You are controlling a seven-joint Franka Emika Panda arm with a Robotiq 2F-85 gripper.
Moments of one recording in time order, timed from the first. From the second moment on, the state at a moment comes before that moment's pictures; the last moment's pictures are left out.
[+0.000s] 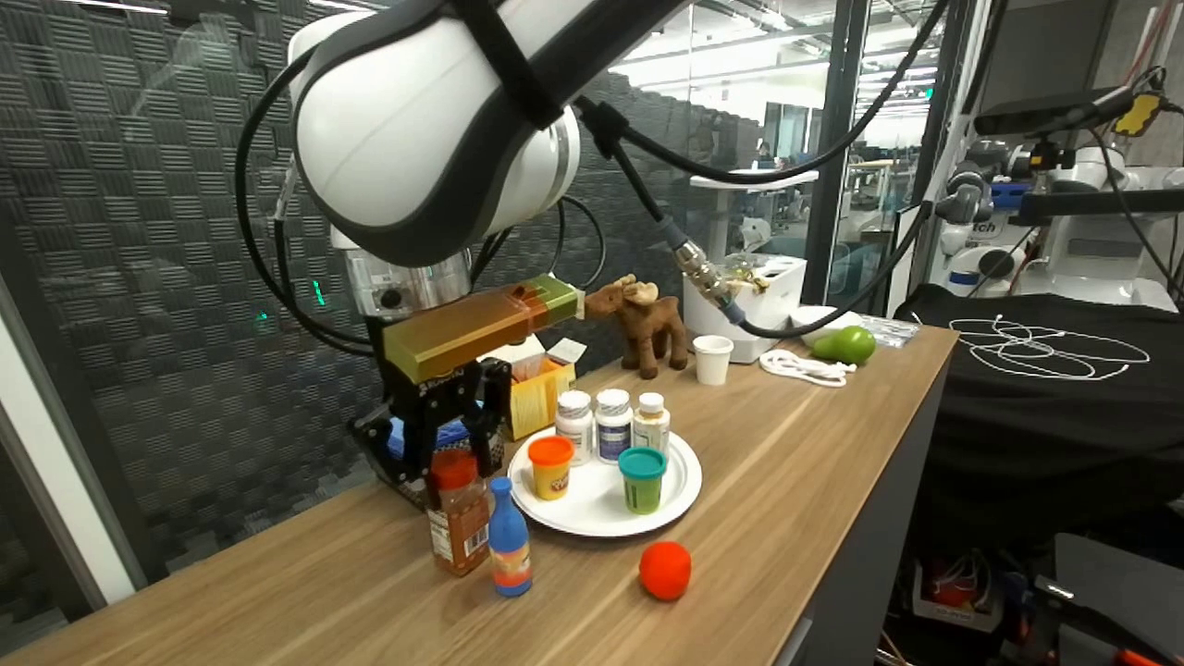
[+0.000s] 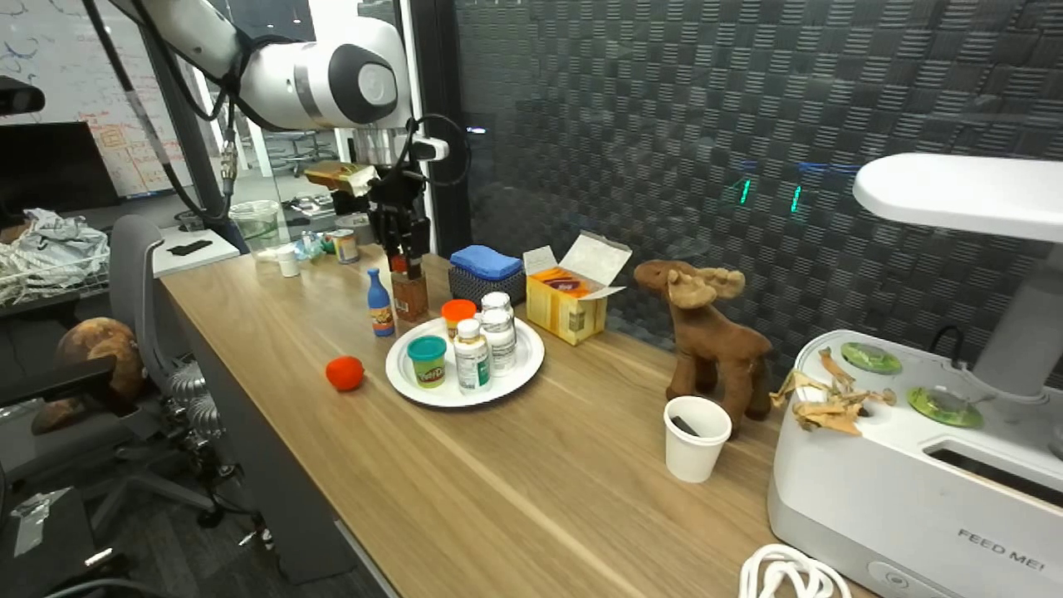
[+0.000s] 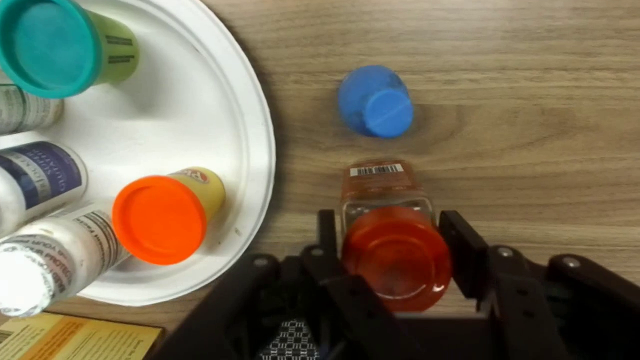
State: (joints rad) arm 0.32 0.61 0.09 -1.55 -0.14 2.11 0.44
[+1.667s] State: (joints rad) arm 0.33 0.36 -0.01 -1.77 -0.30 2.12 0.70
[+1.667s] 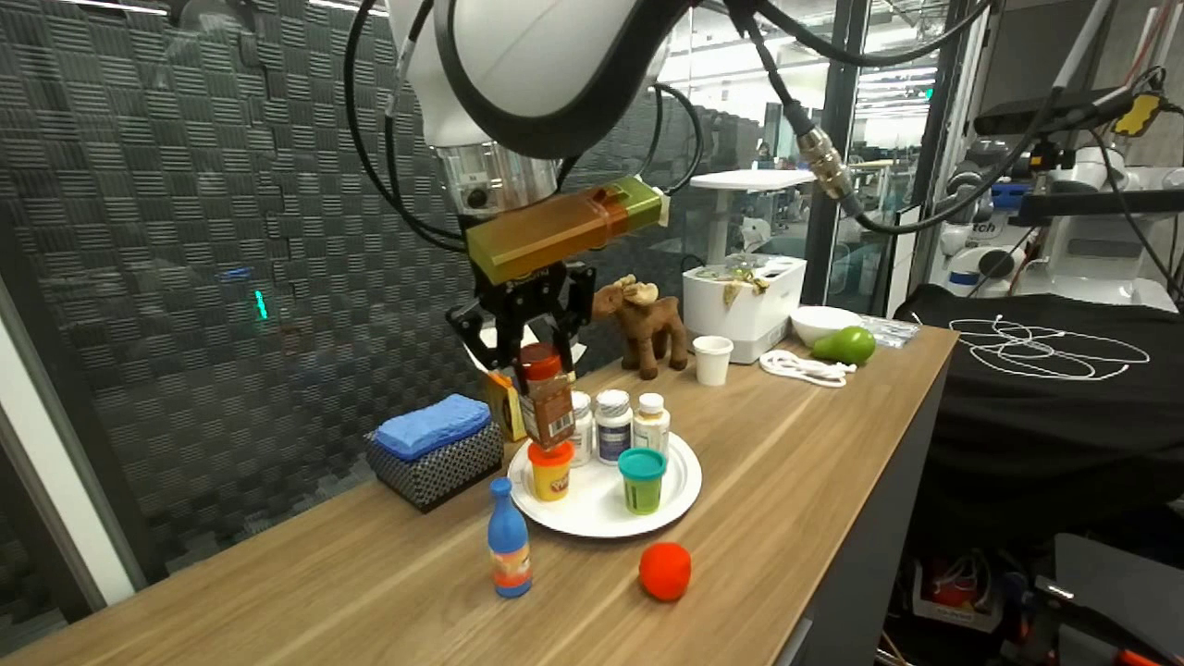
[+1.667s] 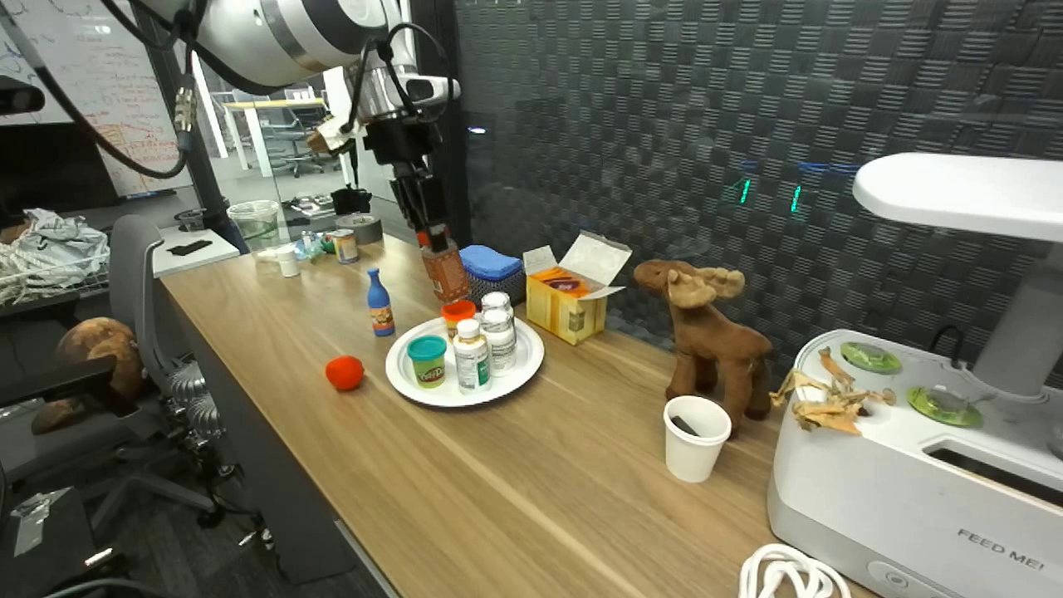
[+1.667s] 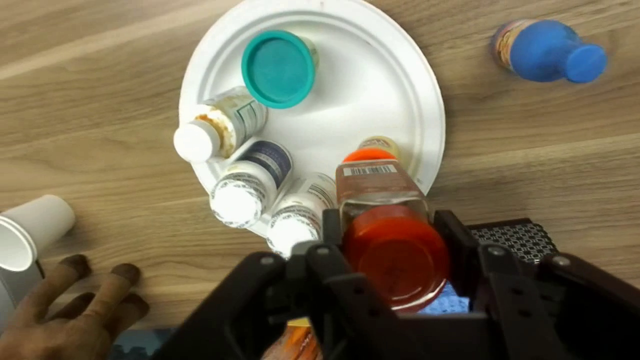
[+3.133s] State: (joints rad) arm 0.19 0.24 -0.01 -2.07 -0.32 2.45 0.84
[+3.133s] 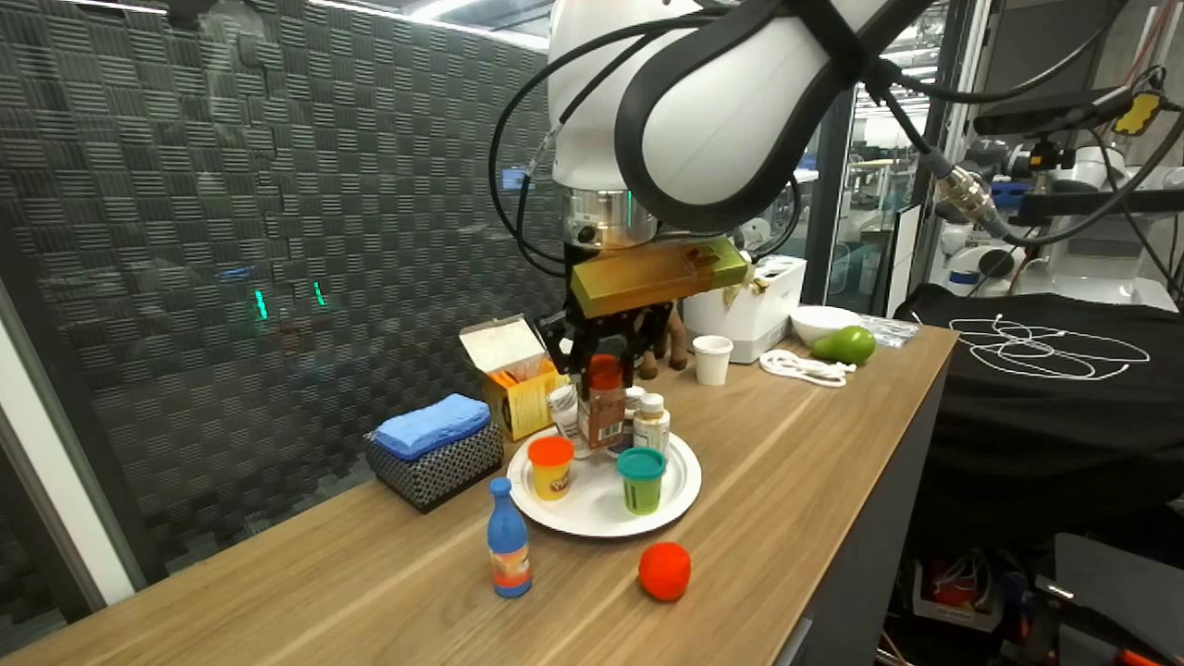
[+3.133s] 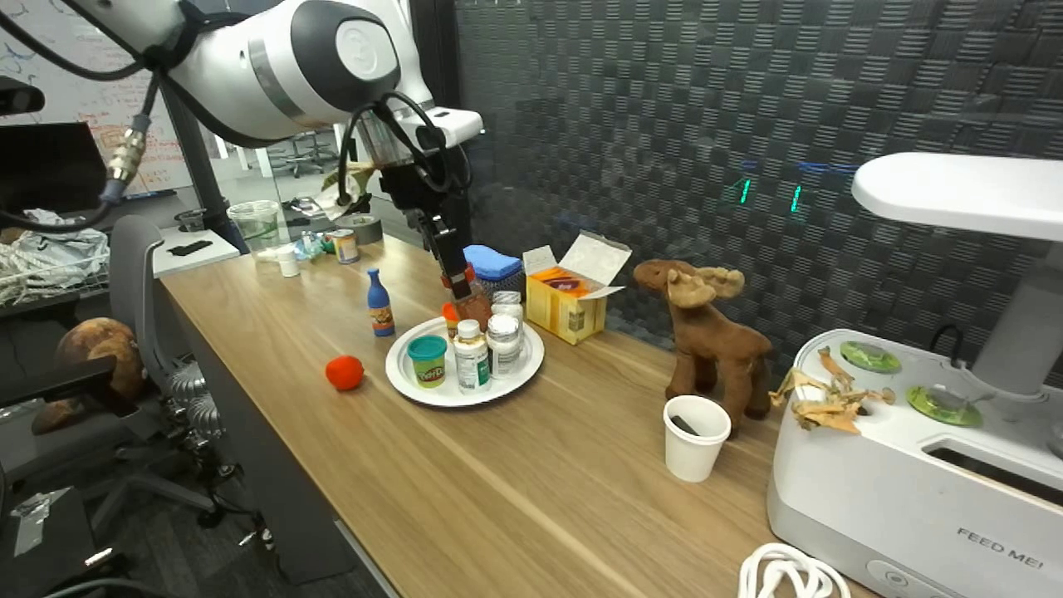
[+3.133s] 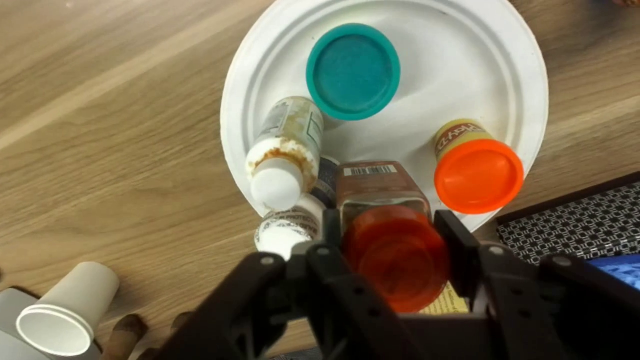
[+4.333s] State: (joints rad) arm 0.19 0.29 0.00 -2.10 -0.28 2.49 0.79
